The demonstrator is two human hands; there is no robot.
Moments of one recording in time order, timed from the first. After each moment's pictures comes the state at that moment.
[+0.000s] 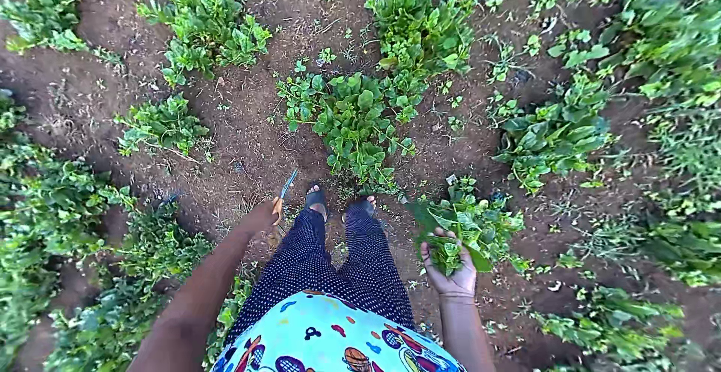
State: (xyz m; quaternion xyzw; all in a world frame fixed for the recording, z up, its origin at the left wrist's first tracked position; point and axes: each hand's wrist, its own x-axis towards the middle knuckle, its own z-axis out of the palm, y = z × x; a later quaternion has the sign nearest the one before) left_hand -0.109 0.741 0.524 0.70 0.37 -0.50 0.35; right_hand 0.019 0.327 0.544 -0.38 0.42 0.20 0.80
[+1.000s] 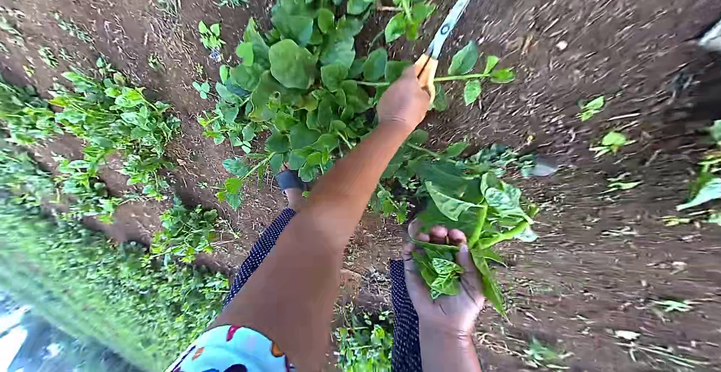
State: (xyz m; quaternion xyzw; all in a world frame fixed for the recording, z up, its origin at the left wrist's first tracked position) left_hand 0.309 0.500 0.037 0.87 0.16 -0.41 0.23; right_hand 0.079 0.445 0.180 -0.08 0.47 -0.01 0.88
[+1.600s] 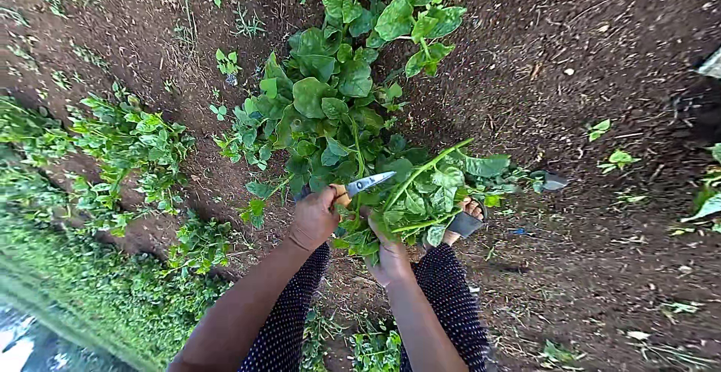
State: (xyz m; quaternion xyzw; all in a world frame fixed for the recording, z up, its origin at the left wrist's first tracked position) left_hand 0.208 0.680 0.179 0.93 0.04 -0.30 0.21; right_hand 0.160 0.543 0.177 -0.18 0.60 0.26 0.74
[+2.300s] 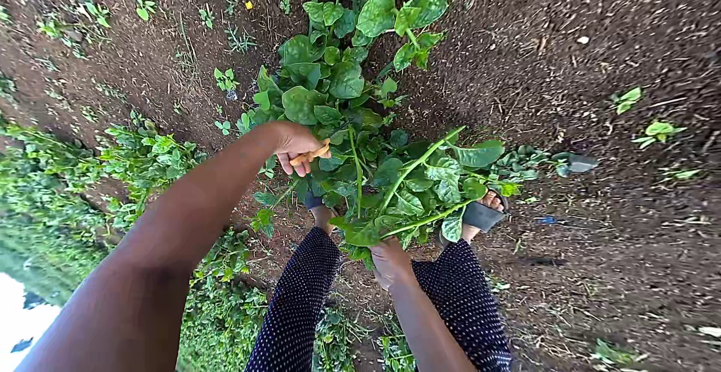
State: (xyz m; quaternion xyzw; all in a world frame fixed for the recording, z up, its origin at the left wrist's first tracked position) left_hand 0.408 0.672 0.139 0.60 0.20 -0.77 -0.02; right_hand 0.163 0.541 0.187 -0.27 0.57 0.32 0.71
